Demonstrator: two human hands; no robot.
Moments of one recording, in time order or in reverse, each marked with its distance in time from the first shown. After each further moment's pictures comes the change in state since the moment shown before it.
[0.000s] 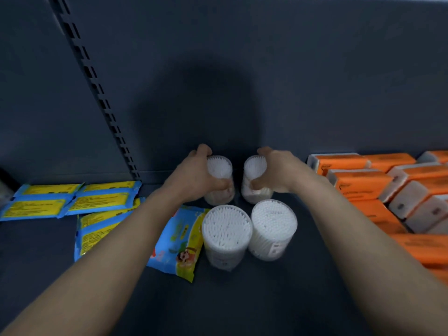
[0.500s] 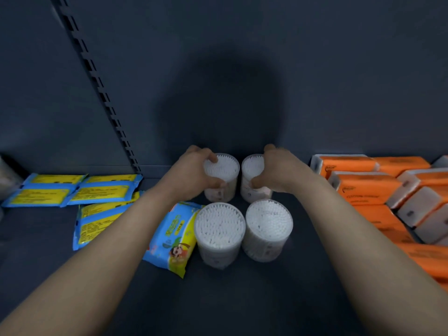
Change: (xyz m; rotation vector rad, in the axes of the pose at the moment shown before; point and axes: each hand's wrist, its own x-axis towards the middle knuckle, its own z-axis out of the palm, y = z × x) left_hand -0.006 0.001 0.002 -0.002 0.054 0.054; right_hand 0.006 0.004 0.003 -0.025 -0.016 -0.047
